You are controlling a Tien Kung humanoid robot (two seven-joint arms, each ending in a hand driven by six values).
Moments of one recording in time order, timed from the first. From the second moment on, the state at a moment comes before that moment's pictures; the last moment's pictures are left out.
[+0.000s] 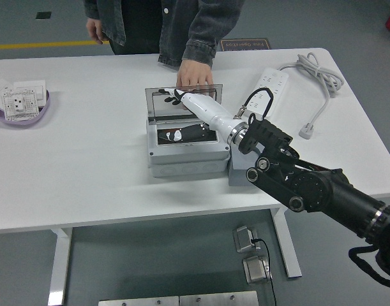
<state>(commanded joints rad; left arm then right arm) 0.00 0.09 -1.57 -0.18 1.52 0.03 0.31 0.78 -0.15 0.59 1.02 -1.62 -0.18 0.13</state>
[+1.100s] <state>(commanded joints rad) -0.01 0.10 -1.56 -0.18 1.54 0.03 0.31 0.89 -0.12 0.59 0.78 -1.60 -0.17 0.14</state>
